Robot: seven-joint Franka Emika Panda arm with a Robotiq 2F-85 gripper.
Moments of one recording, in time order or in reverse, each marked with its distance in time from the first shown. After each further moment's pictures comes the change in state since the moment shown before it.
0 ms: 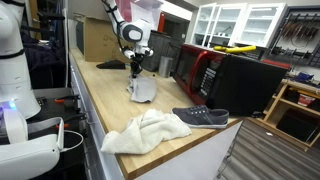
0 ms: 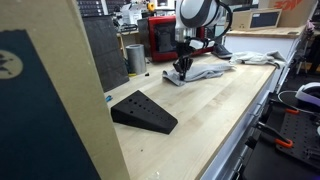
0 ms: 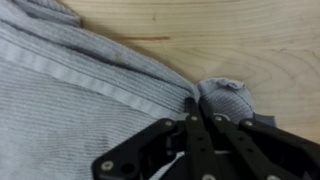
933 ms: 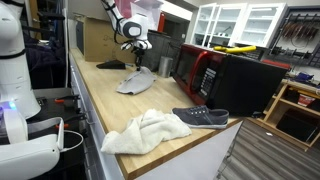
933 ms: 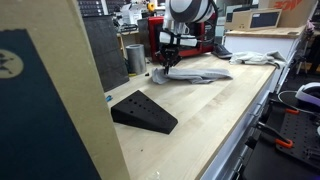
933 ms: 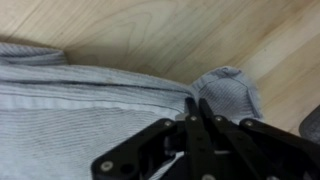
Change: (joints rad) arm 0.108 0.016 -0.030 0.083 0.021 0.110 0.751
